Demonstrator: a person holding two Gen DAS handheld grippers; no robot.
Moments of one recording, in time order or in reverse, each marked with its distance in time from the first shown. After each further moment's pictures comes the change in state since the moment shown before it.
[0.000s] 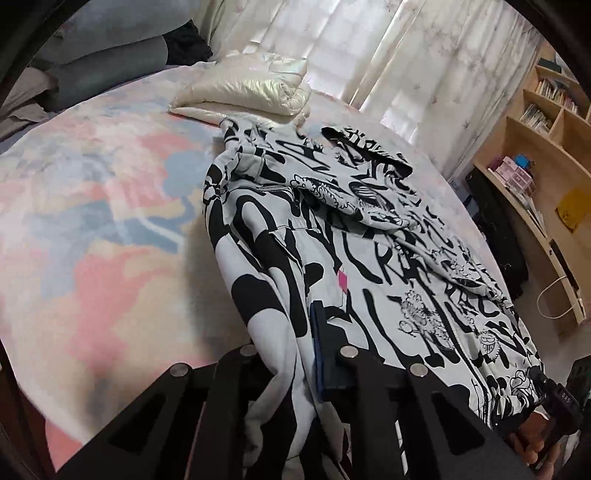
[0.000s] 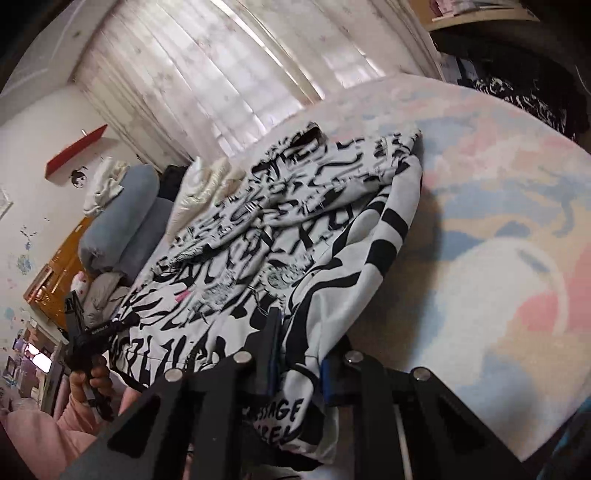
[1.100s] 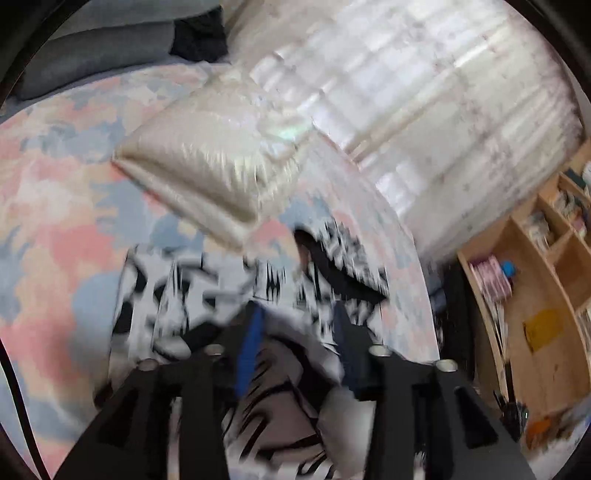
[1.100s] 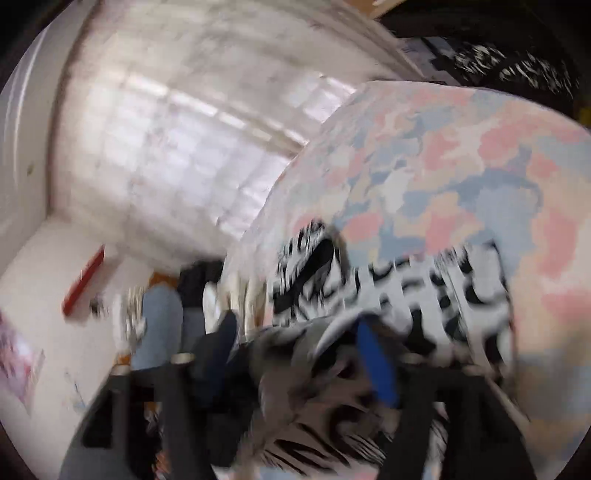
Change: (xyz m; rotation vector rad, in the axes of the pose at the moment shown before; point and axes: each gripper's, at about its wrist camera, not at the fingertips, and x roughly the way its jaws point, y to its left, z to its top) left arm 0.123 -0.002 0.275 -0.297 -0.099 -0.145; right arm 0.110 -0.054 0.275 0.413 -0.148 0.163
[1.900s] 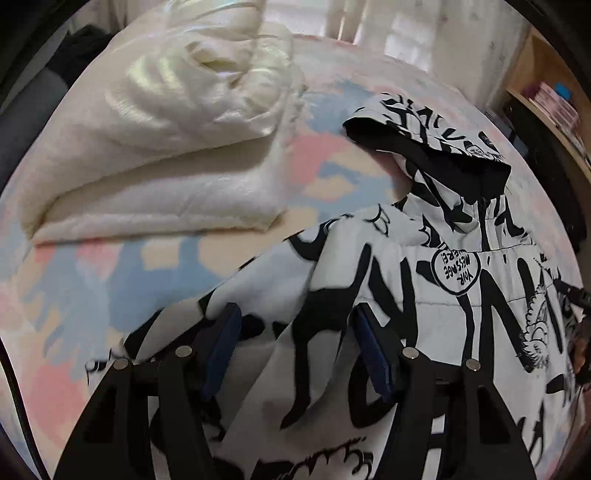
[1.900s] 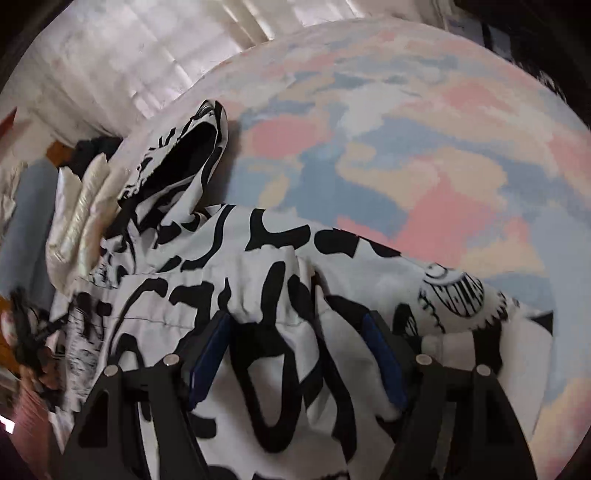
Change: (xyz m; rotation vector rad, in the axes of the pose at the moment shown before) left arm 0.218 0.028 -0.002 0.582 0.335 0.295; right arm 0.196 -0.084 -0.020 -0.413 0.362 -0.451
